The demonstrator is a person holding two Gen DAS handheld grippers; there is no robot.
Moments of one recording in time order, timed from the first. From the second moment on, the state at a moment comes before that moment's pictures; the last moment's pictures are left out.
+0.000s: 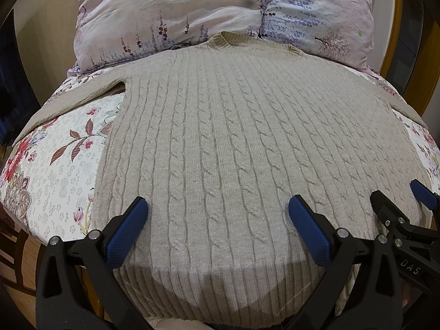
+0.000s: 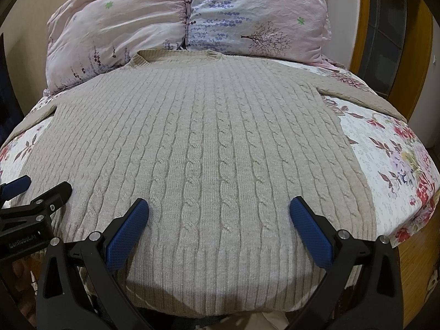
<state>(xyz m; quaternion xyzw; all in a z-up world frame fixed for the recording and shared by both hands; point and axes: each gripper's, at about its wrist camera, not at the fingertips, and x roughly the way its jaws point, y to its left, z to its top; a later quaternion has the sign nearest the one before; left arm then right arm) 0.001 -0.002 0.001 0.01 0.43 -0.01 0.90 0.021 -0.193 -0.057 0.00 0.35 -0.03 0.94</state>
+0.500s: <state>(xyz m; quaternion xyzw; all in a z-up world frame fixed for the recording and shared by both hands) 0.023 -0.001 0.007 0.04 0.46 -0.04 0.89 0.037 -0.225 -0.036 0.00 0.33 0.08 0.94</state>
